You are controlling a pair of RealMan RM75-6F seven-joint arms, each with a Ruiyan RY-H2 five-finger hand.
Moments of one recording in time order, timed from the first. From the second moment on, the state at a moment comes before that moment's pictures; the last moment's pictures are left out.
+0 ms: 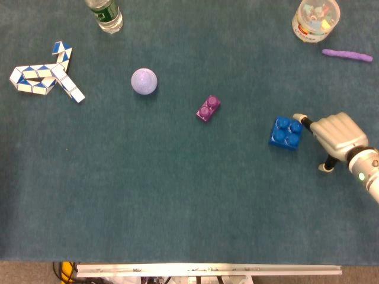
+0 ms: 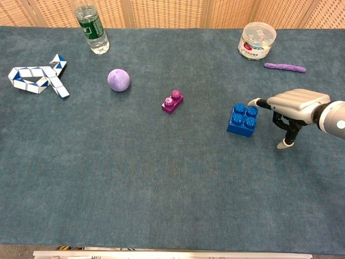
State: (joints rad) left arm -0.07 -1.13 -0.04 -1.49 1.51 1.52 0.03; right arm 0.77 -1.23 -0.11 -1.84 -0.74 0.86 -0.64
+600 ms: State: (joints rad) left arm -0.07 -1.13 -0.04 -1.48 1.51 1.53 0.02; right arm 0.72 -1.19 -0.13 -1.89 -0.85 0.95 -0.57
